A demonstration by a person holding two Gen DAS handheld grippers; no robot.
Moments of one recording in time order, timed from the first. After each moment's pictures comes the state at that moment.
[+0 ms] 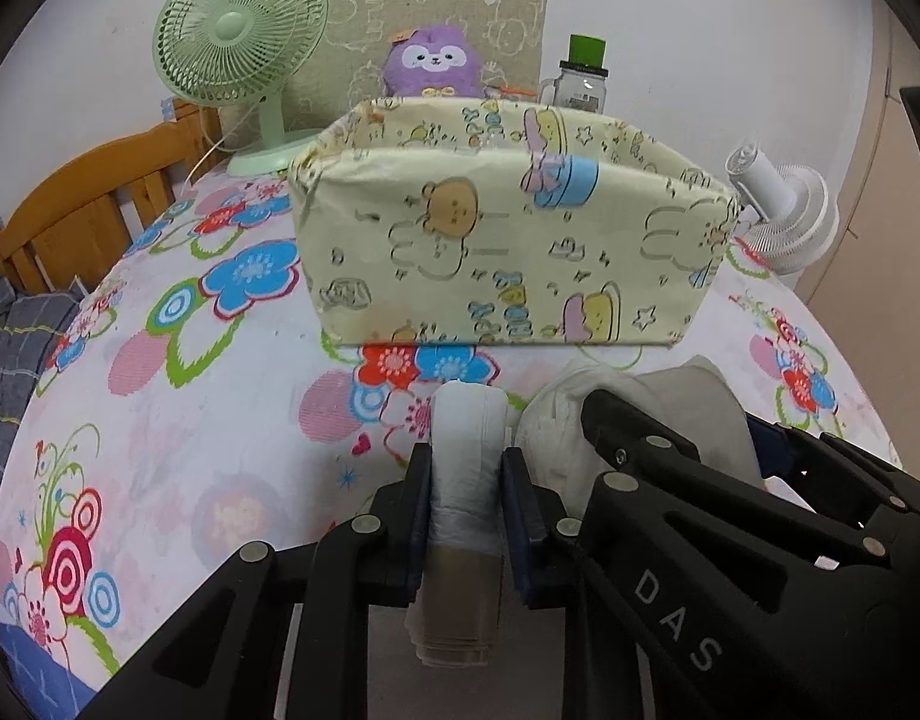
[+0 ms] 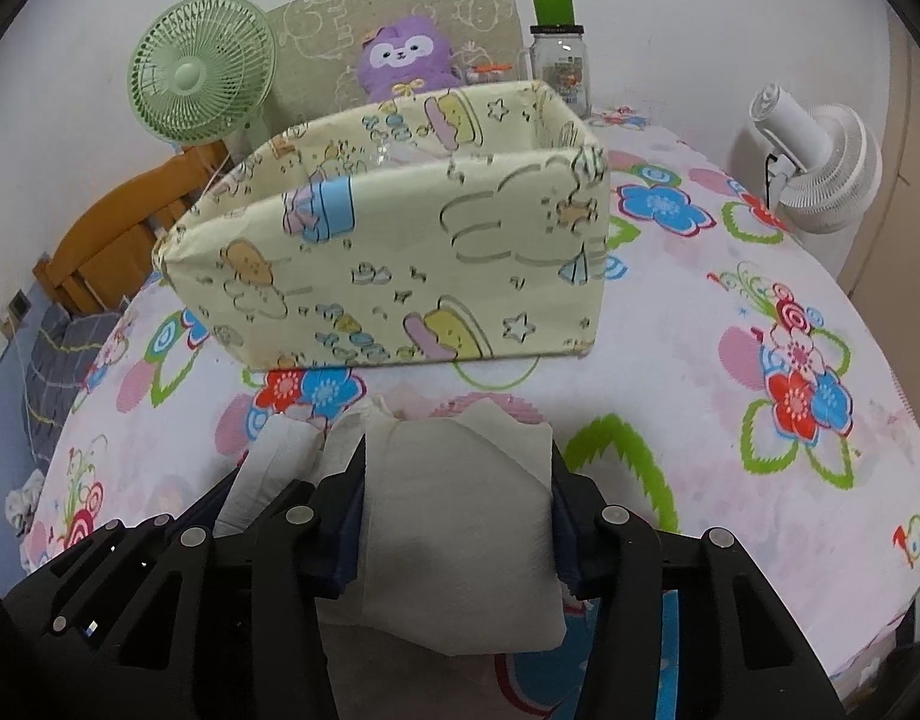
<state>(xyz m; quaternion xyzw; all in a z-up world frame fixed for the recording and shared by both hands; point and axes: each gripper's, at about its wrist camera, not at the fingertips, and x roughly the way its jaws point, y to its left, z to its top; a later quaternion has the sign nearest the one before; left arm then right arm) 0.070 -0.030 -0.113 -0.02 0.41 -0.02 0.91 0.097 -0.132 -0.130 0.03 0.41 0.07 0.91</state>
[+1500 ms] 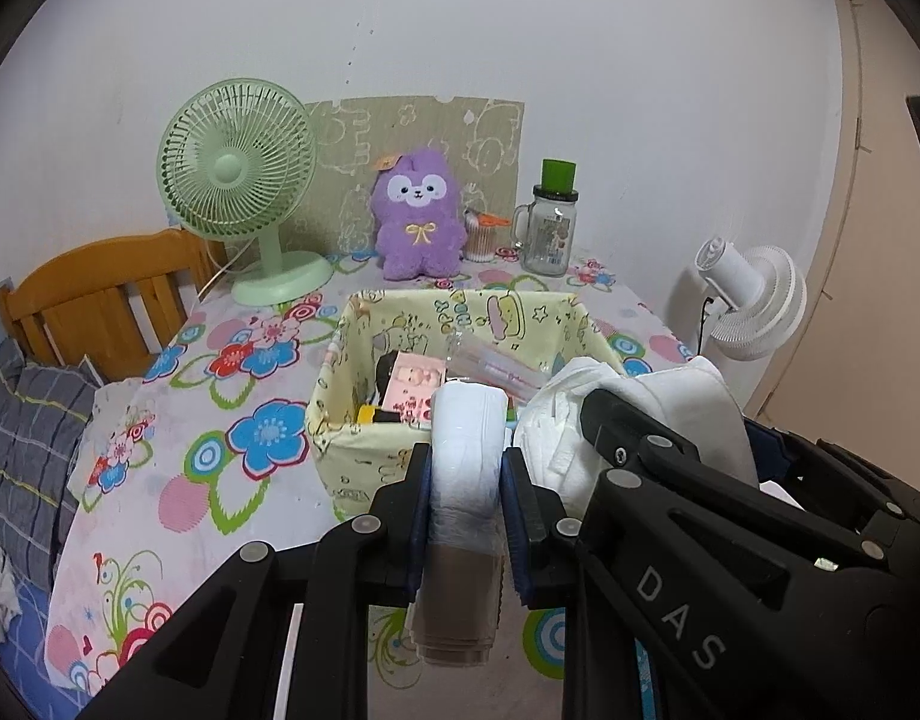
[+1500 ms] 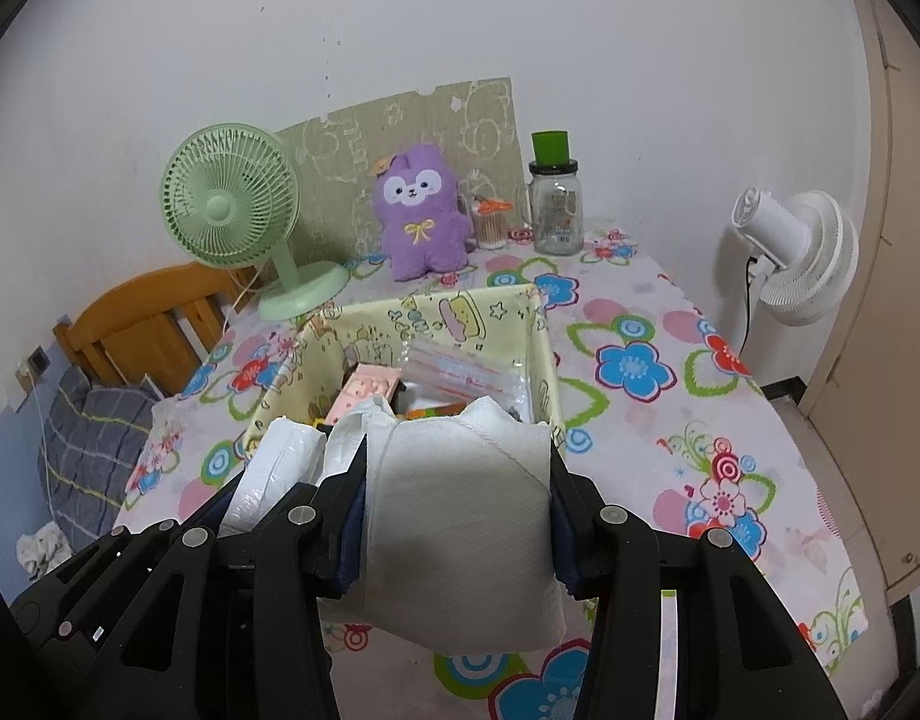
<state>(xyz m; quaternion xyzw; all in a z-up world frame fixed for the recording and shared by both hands) 0.074 -0.040 -0.017 -0.01 0.32 -0.03 0.95 0.093 -0.141 -0.024 0.04 0.32 0.07 0.94</state>
